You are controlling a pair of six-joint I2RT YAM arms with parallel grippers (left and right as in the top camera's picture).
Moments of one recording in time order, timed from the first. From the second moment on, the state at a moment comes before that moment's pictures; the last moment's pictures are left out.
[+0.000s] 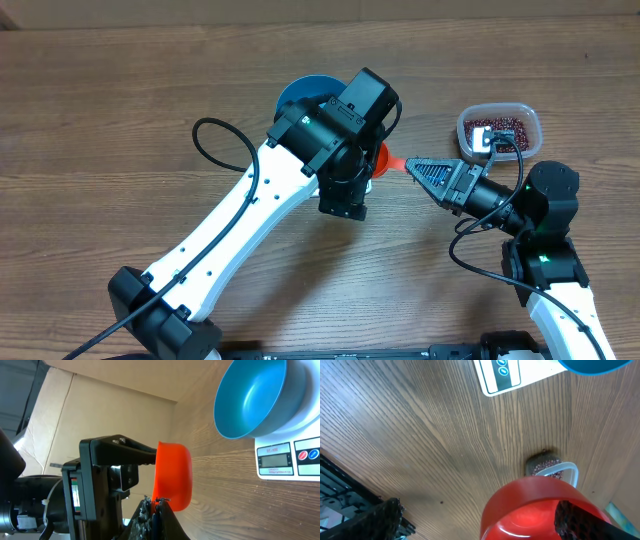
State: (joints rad) left arm -0.72 1.77 1.85 -1.30 0.12 -2.06; right arm 0.04 0.97 0.57 0.17 -0.95 1.10
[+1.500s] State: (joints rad) left arm -0.72 1.77 1.85 -1.31 0.04 -1.44; right arm 0.04 0.97 0.57 -0.01 -0.83 1.01
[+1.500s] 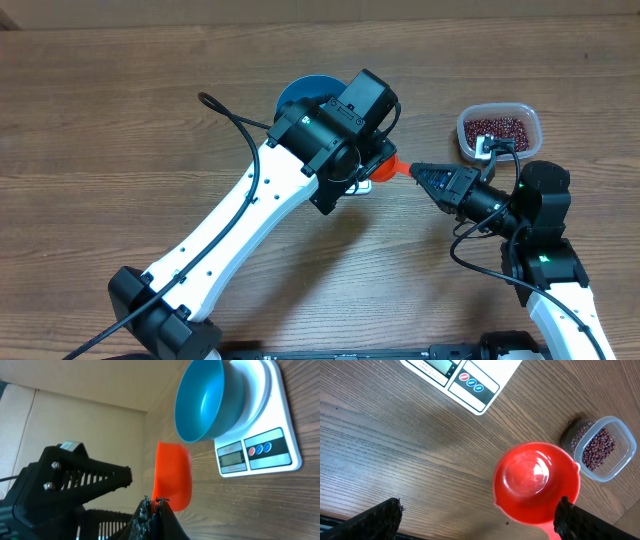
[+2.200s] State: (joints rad) left arm -0.73 1.77 1.85 -1.31 0.03 -1.44; right arm 0.04 0.97 0.57 -0.01 -0.89 1.06
